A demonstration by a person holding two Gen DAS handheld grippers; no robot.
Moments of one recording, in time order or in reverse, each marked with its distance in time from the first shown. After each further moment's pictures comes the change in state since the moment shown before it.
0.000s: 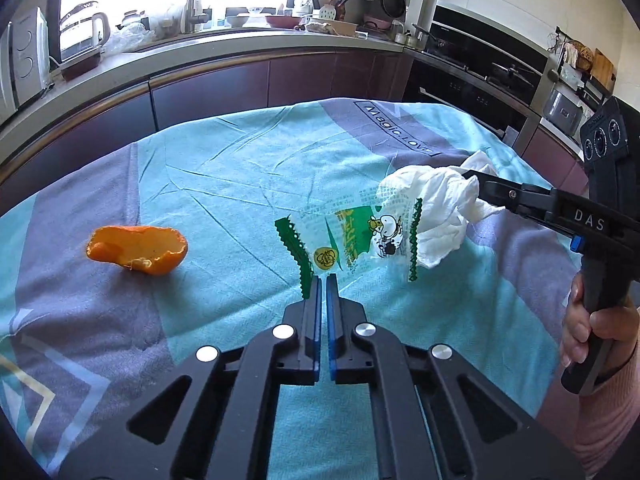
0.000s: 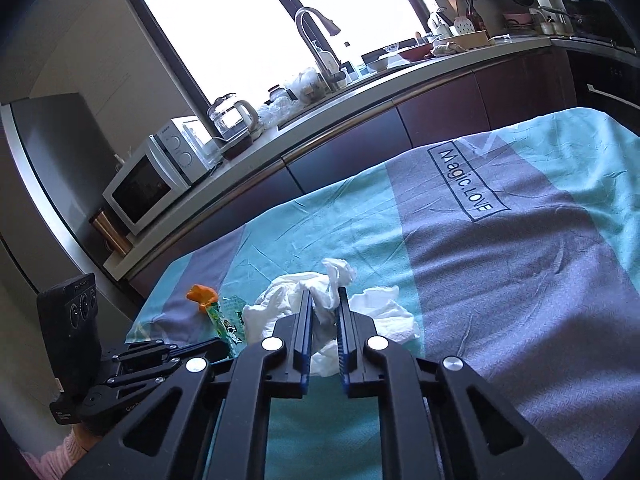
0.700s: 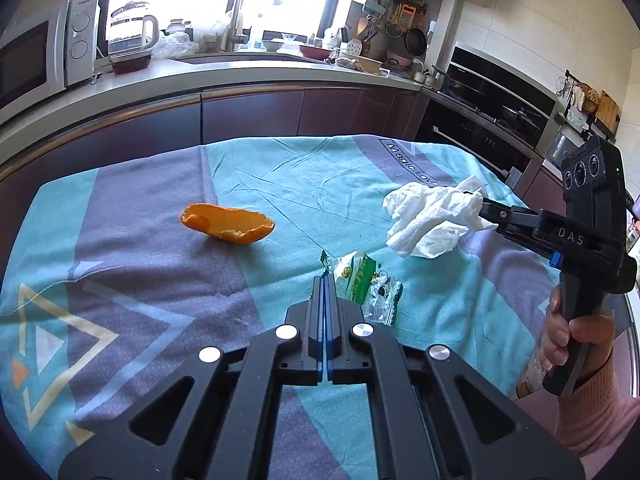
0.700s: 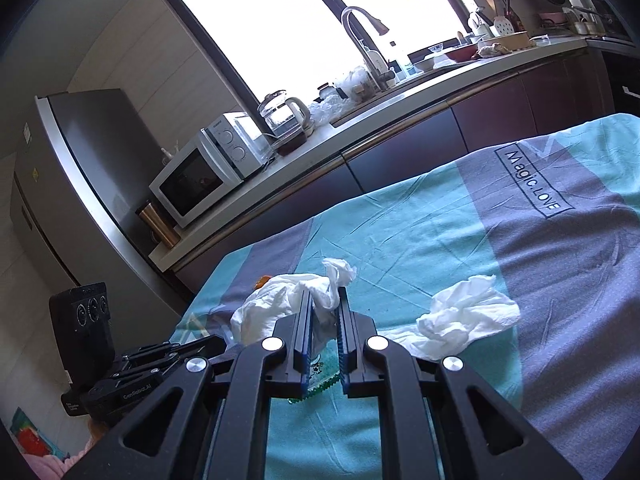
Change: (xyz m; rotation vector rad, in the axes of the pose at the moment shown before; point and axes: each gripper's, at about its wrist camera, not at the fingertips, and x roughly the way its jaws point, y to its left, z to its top) left arm -0.087 0.041 -0.037 -0.101 -0.107 0.016; right arm 0.001 0.048 -0.009 -0.031 0.014 0.155
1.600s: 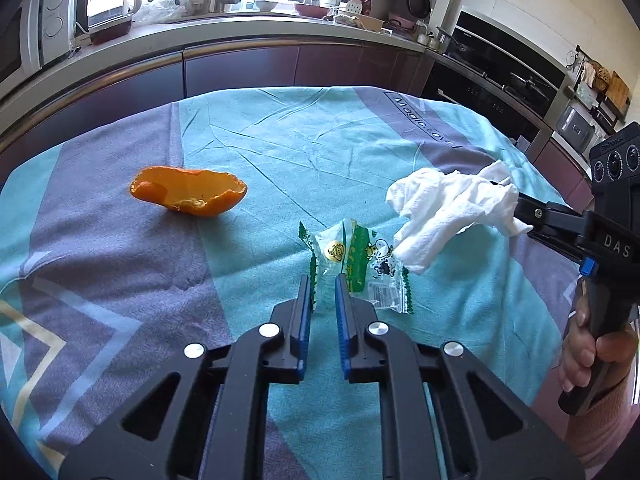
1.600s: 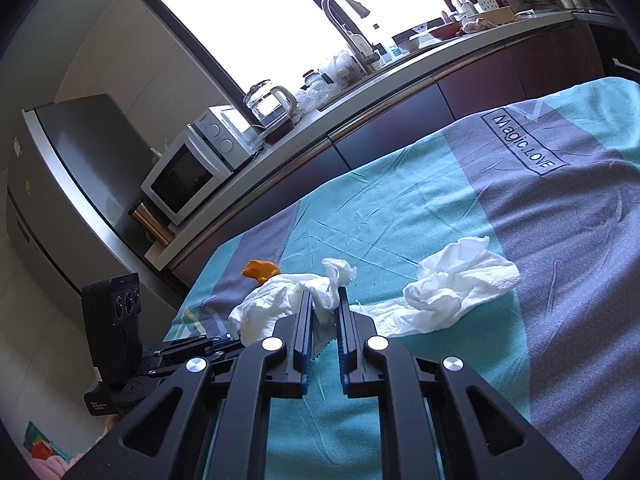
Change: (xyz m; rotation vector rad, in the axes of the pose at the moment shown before) left arm 0.066 -0.011 0.000 0.012 0.138 0.004; right arm 0.009 -0.014 -0.018 0.068 0.034 -0.004
